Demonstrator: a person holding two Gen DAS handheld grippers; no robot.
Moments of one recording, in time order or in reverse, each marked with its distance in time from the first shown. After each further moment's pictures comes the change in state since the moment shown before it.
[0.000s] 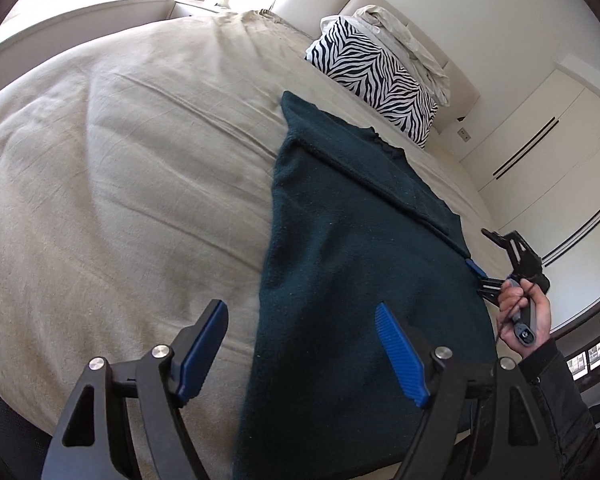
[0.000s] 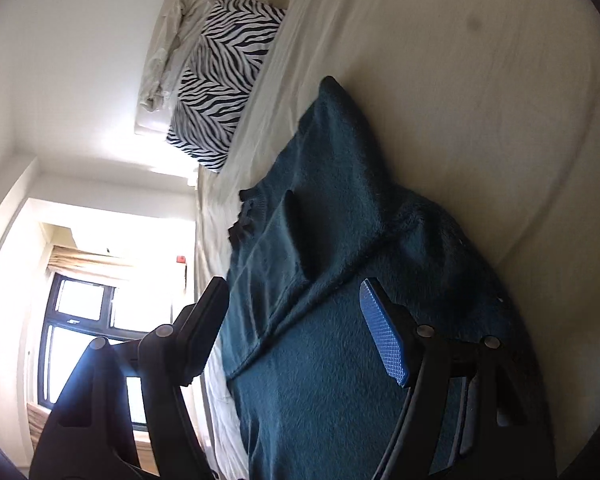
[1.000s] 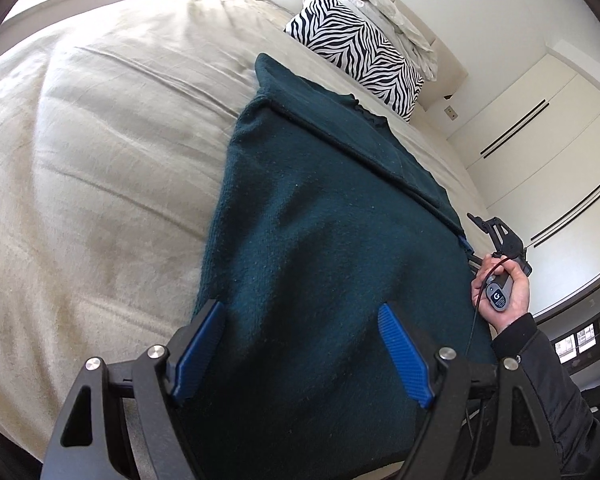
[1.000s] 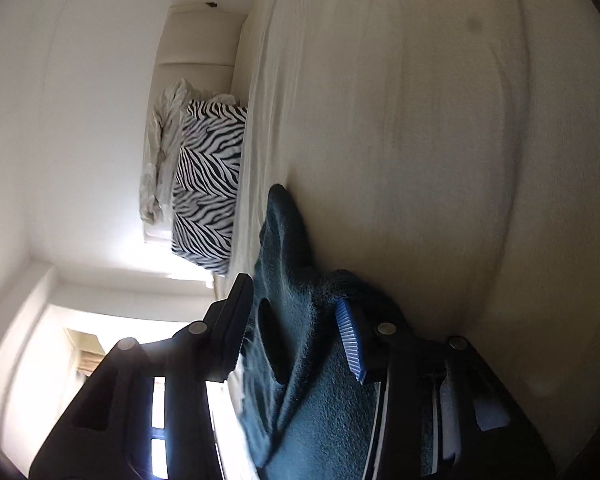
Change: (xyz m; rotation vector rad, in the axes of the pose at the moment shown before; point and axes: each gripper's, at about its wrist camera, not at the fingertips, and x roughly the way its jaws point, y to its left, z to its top) left arm 0.031 -0.017 -0.013 0.011 0.084 -0.056; right arm -0.013 -0.040 0.018 0.101 -0.277 0.047
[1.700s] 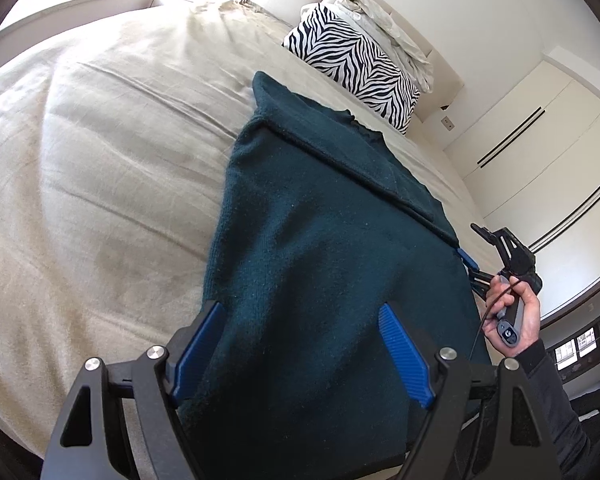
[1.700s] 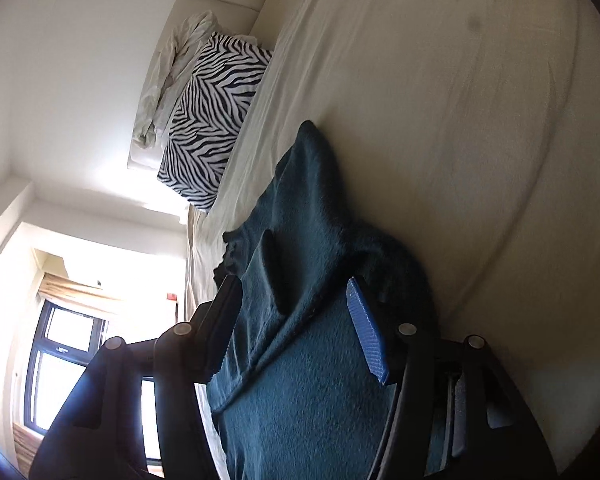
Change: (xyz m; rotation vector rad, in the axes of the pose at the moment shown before) left arm -0.013 -0.001 0.007 0.004 -0.056 0.001; right arm -0.027 0.029 -0.020 -0.149 0.150 -0.006
